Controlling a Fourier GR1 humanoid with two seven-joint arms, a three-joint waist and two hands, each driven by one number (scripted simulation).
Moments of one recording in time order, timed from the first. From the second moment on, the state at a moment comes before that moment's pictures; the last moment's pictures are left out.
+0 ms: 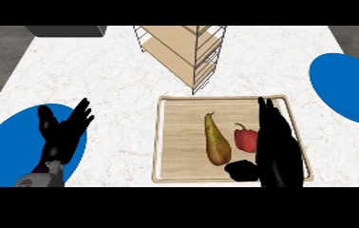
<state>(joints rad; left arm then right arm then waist) -0.05 0.31 -0.09 -1.32 0.29 0.13 0.24 -0.08 -0.15 0.51 -1.94 1.02 0.06 1.13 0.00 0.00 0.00</state>
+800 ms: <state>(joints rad) -0.05 0.28 -0.04 -1.32 0.25 0.09 0.23 -0.06 -0.04 0.39 -1.72 1.18 0.02 1.04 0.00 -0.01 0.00</state>
